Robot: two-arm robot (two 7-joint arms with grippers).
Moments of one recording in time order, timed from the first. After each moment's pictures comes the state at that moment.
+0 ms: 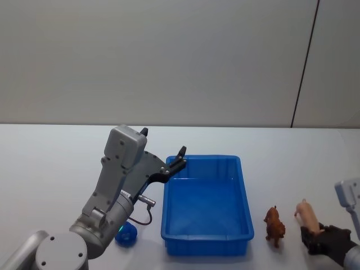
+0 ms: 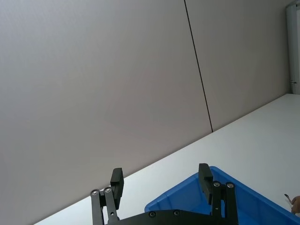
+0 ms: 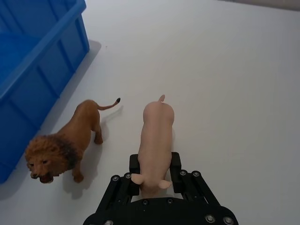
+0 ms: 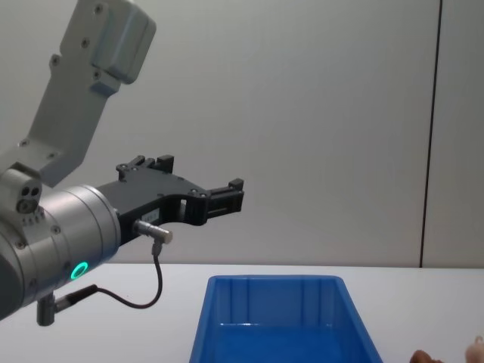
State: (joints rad) left arm -0.24 0.38 0.45 -1.63 -0.20 0.01 -0.01; right arm 0.05 0.33 -0.21 -1.52 0.27 0.46 0.07
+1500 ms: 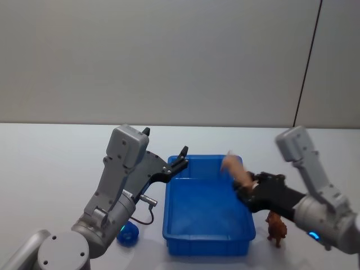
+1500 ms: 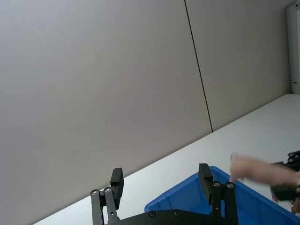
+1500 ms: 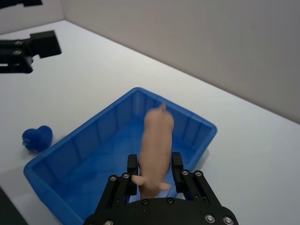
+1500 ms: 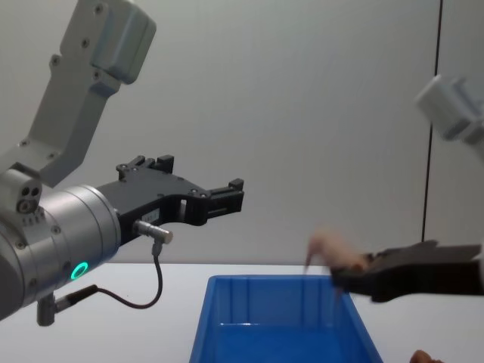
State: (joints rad) left arm -0.24 0.38 0.45 -1.63 -0.20 0.01 -0.01; right arm 0.22 0.25 -0.30 -1.59 0.10 0.42 0.40
